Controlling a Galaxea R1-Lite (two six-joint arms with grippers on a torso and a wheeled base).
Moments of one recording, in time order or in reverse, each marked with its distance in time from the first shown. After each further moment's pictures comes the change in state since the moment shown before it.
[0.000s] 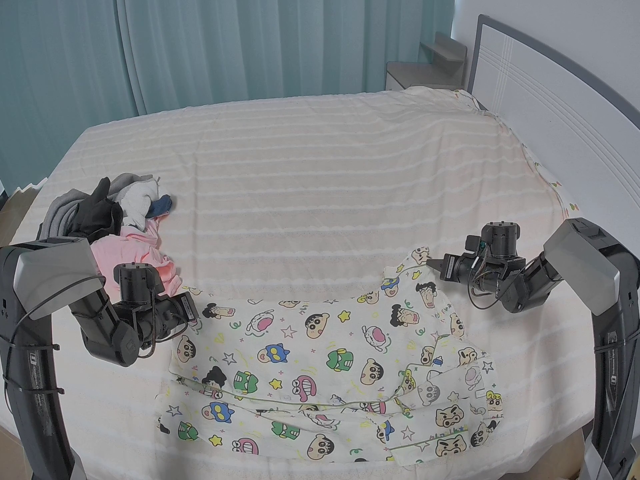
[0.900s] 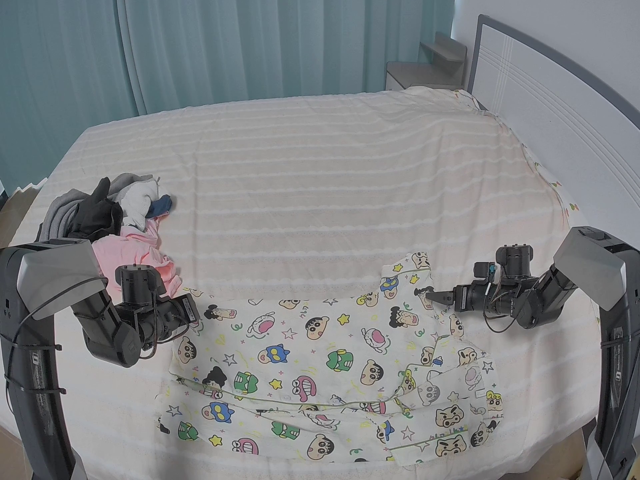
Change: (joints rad) left arm -0.002 0.015 -0.006 -0.003 -0.010 0.000; right arm -0.064 -0.016 0.186 -0.014 0.191 -0.177
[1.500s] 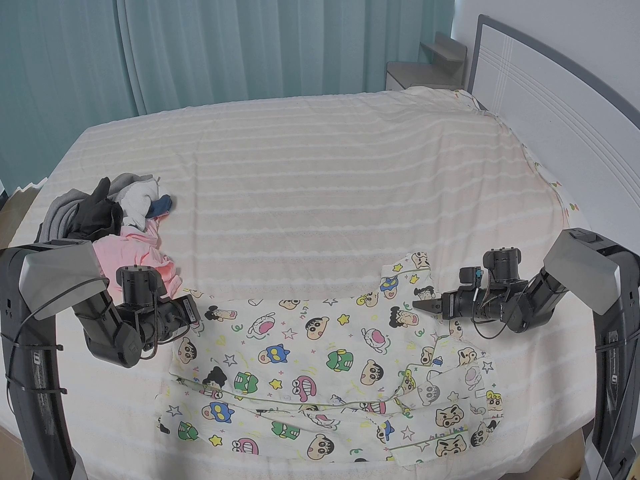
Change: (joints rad) left arm 0.000 0.010 -0.005 0.000 -0.004 -0.002; right arm 0.053 0.013 -0.008 0.018 0.040 -0.032
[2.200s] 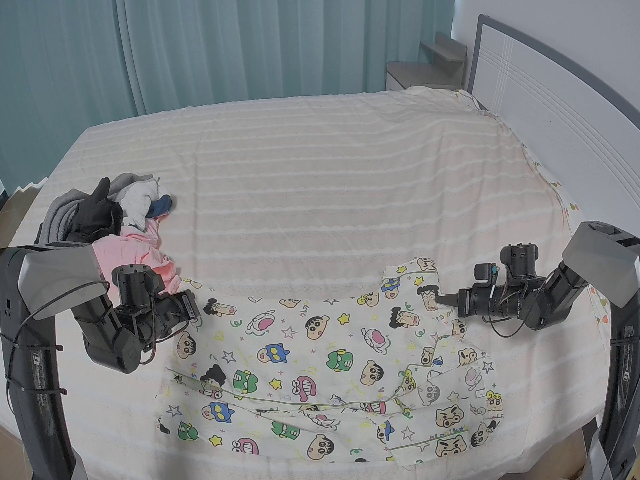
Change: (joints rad) left arm -0.006 -0.007 0.047 -0.144 0.011 0.031; right arm -0.046 -0.100 0.111 -0.010 0.104 0.013
